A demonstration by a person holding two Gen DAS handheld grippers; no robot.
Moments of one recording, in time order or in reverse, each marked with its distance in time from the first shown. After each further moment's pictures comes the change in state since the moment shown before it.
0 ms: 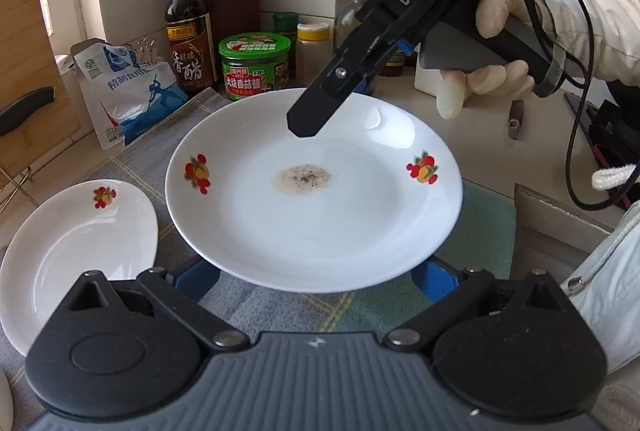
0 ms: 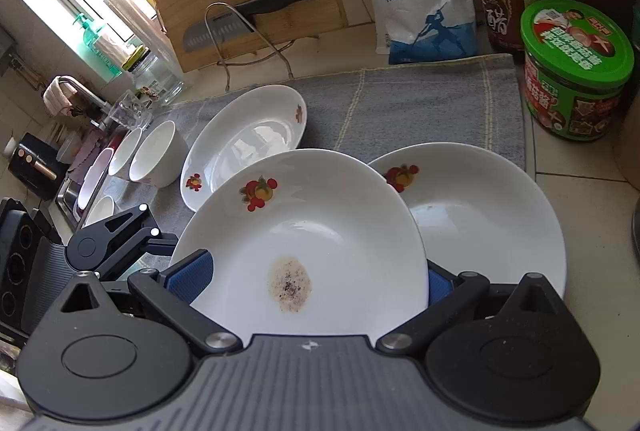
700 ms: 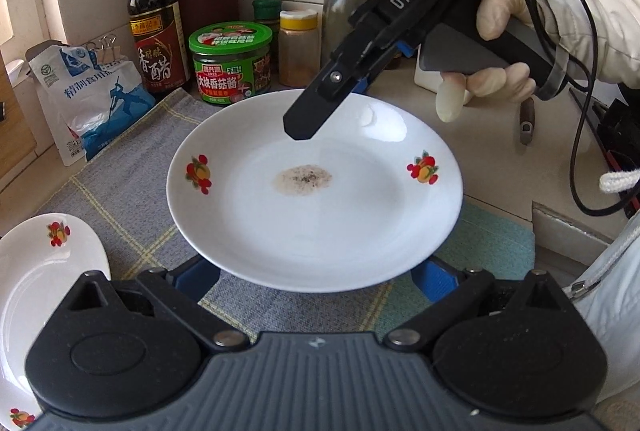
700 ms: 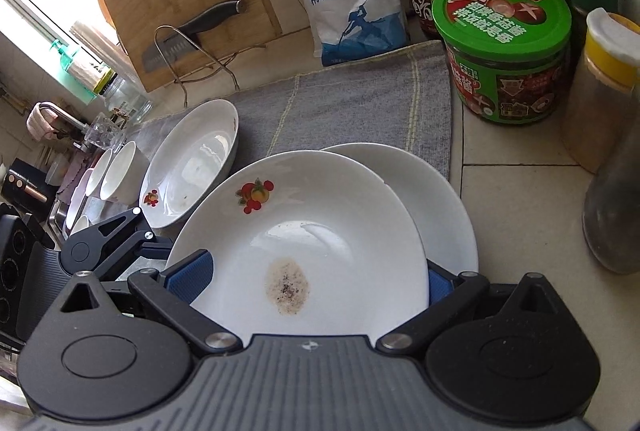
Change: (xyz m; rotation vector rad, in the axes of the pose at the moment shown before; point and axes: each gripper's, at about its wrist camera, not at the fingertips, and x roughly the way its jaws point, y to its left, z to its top) left arm 0.050 -0.002 0.026 0.015 0.045 -0.029; right arm -0.008 -0.059 0.001 0.074 -0.007 -0.009
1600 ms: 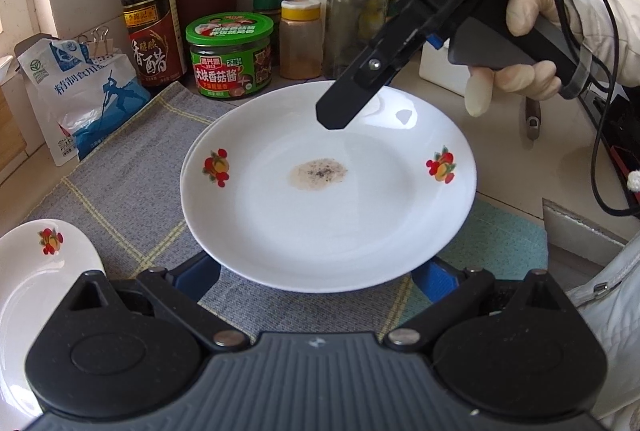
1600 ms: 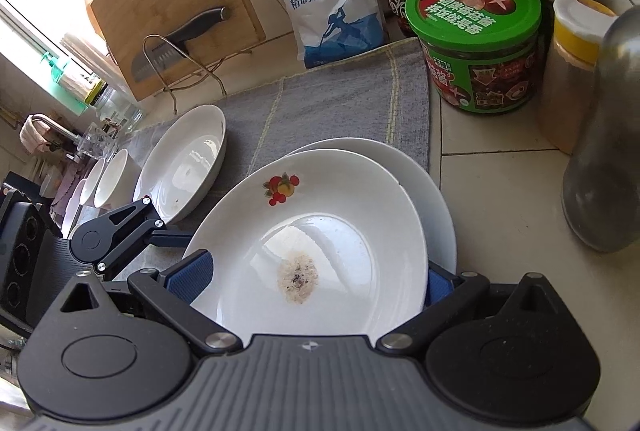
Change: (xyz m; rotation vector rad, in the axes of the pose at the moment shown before) left arm 0.016 0.012 0.001 0.012 0.018 -0.018; right arm -0.009 -0.007 -0.008 0.040 -0.020 -0.021
